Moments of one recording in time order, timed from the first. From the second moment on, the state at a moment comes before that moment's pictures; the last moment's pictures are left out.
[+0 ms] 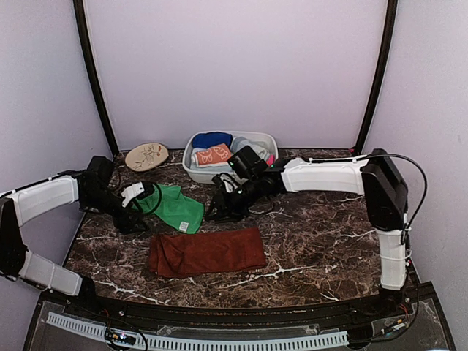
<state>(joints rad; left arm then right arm) -0.11 1.29 0.82 -0.70 0.50 0.81 0.92 2.11 1.65 -0.42 -0.55 0.71</state>
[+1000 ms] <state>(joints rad) -0.60 1.44 0.75 -0.57 0.22 0.85 0.84 1.89 1.01 -0.17 -0.43 0.65</state>
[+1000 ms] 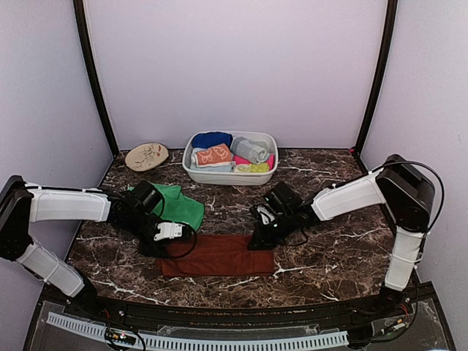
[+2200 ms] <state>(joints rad) -0.19 1.29 1.00 -0.66 0.22 0.72 1.10 2.26 1.73 -0.66 -0.36 0.32</state>
